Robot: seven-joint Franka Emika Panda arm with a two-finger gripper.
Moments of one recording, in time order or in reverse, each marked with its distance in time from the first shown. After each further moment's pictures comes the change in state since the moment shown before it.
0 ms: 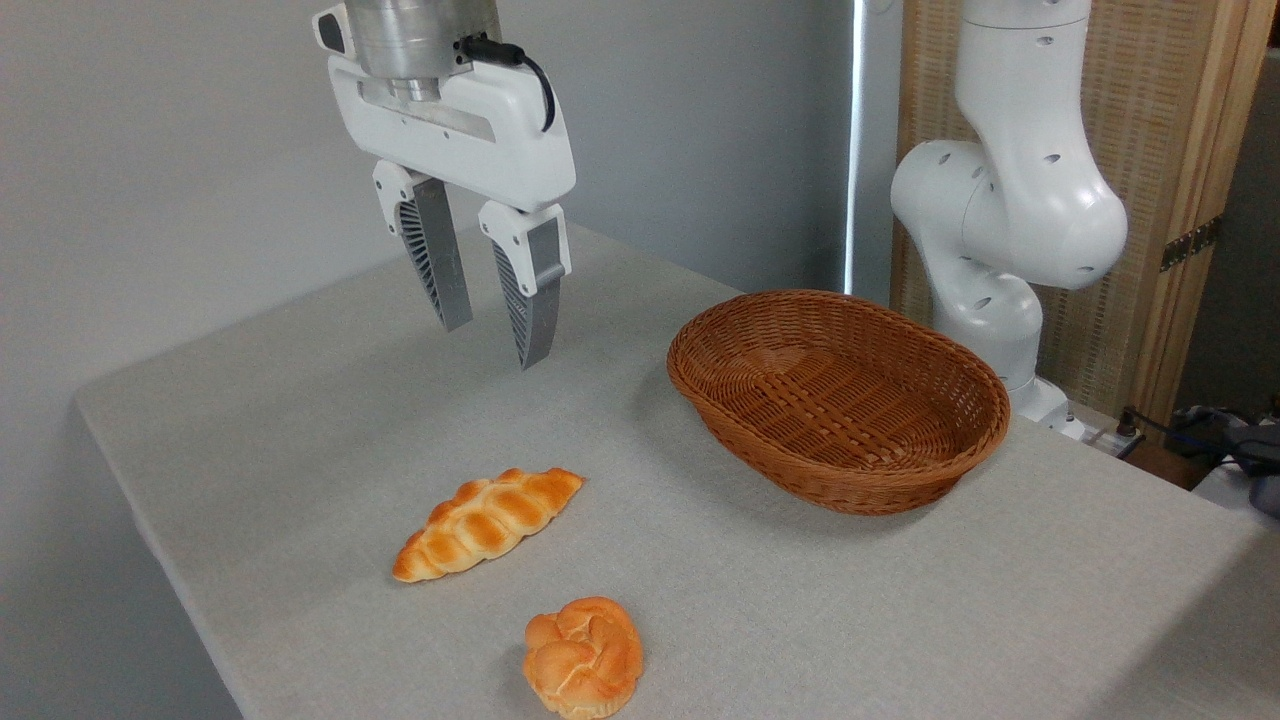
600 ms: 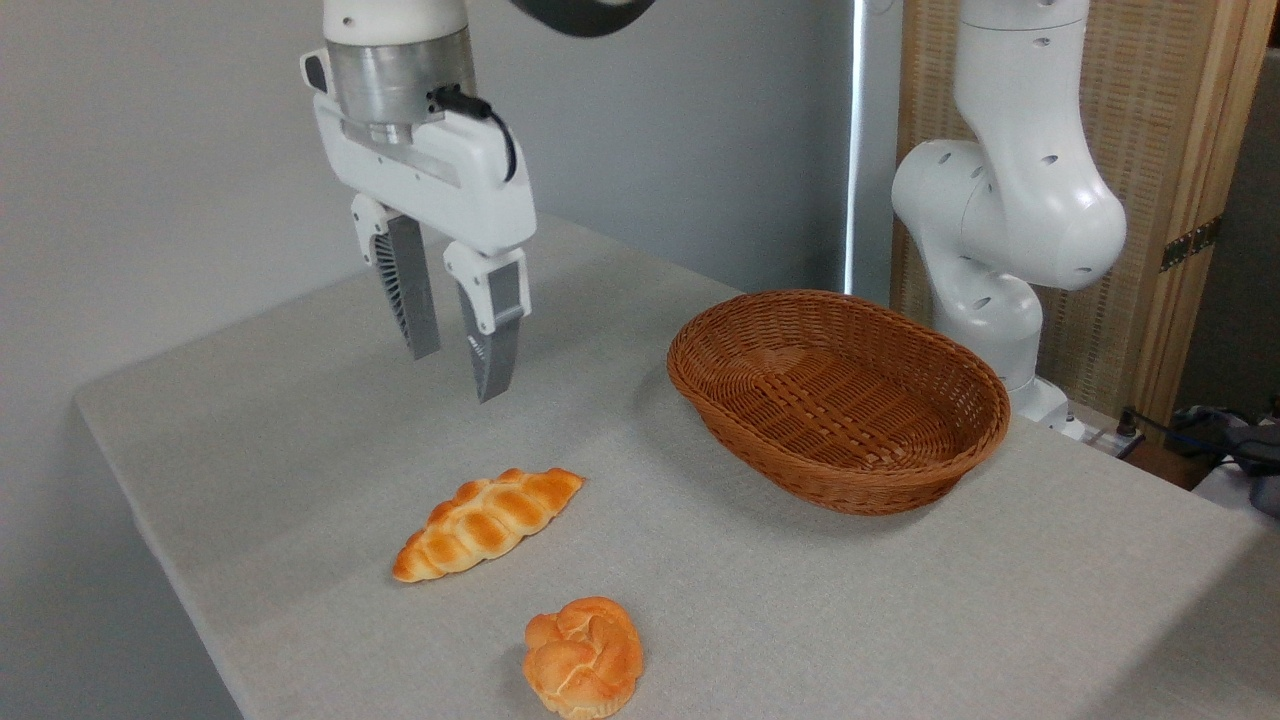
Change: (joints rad) arm -0.026 0.017 -0.023 -0.076 0.000 0.156 0.001
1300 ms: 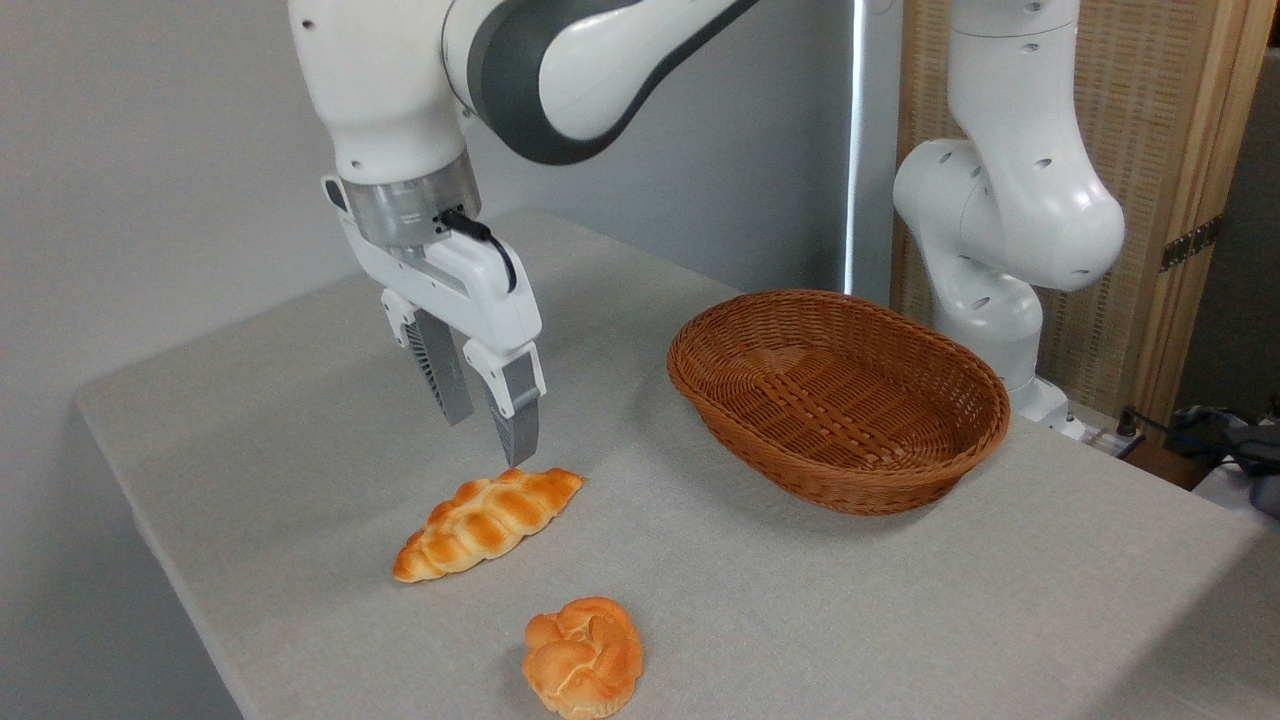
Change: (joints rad) arm -0.031 0.059 -0.002 -0.123 0.000 0.070 0.002
